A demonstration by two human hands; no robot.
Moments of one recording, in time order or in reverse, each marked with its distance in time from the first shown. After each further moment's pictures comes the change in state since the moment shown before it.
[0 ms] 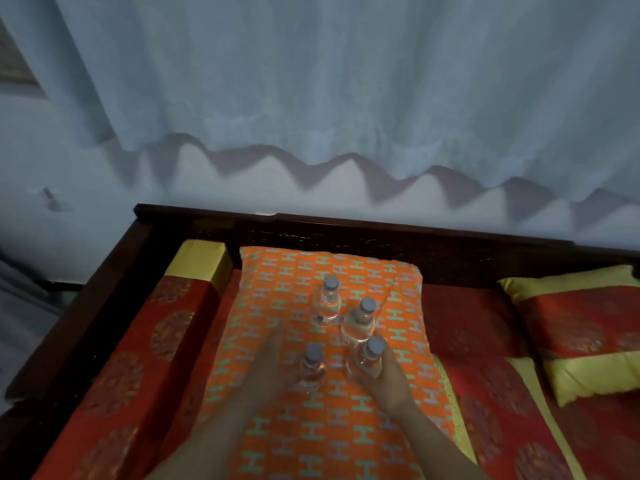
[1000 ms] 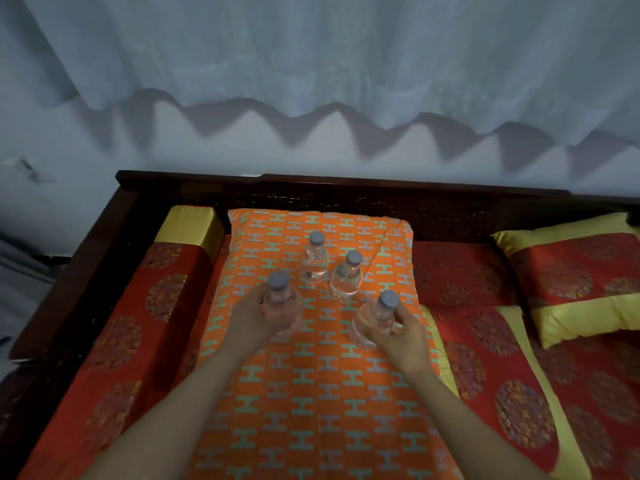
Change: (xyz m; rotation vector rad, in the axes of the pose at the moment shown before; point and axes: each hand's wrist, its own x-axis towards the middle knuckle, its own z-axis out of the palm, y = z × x) left_hand -0.009 0.012 -0.004 0.052 0.125 0.070; right_hand -0.031 0.004 -0.035 0.006 0.212 0.006
